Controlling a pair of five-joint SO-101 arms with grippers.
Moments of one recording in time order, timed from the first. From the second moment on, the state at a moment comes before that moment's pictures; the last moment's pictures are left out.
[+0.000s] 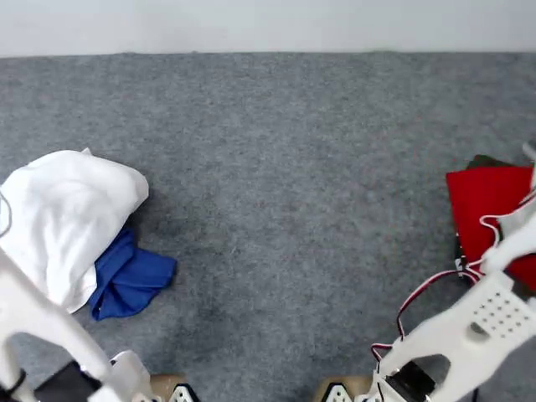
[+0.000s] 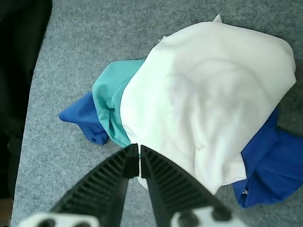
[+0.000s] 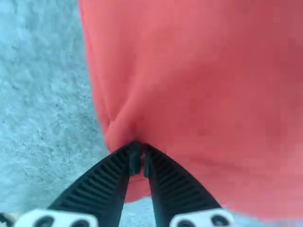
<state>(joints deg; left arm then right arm) -43.5 -19.8 -11.0 99.4 -29.2 41.8 40.0 -36.0 100.2 42.2</state>
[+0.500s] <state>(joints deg) -43.3 -33.4 3.3 99.4 -32.0 41.7 23.9 -36.0 100.5 42.2</state>
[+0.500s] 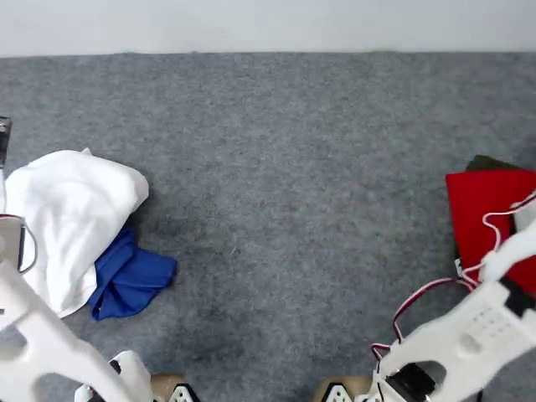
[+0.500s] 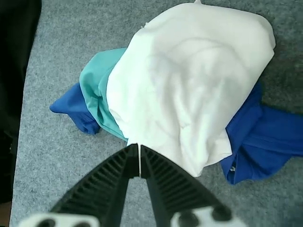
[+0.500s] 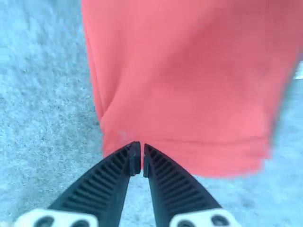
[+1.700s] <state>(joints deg) -30.6 -5.5 21.3 75.3 -37.1 20.6 -23.0 25.4 100.5 28.8</state>
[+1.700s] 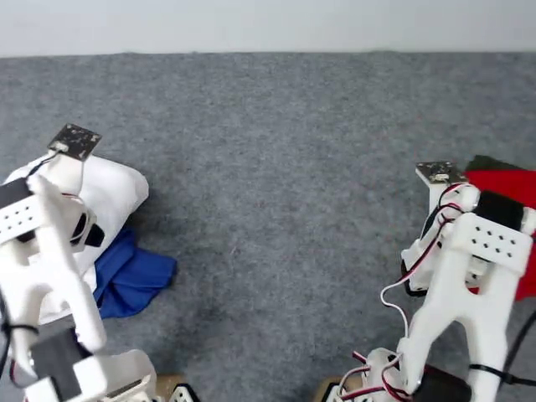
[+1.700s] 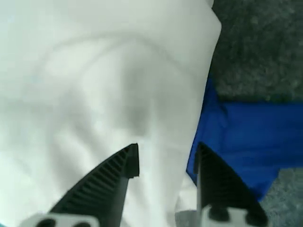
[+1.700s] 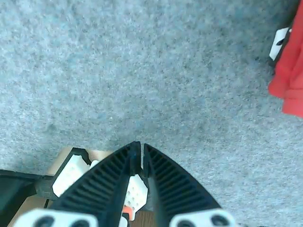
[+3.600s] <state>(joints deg) -18.9 -3.4 9.5 66.6 -24.1 20.6 -23.0 25.4 100.5 28.7</state>
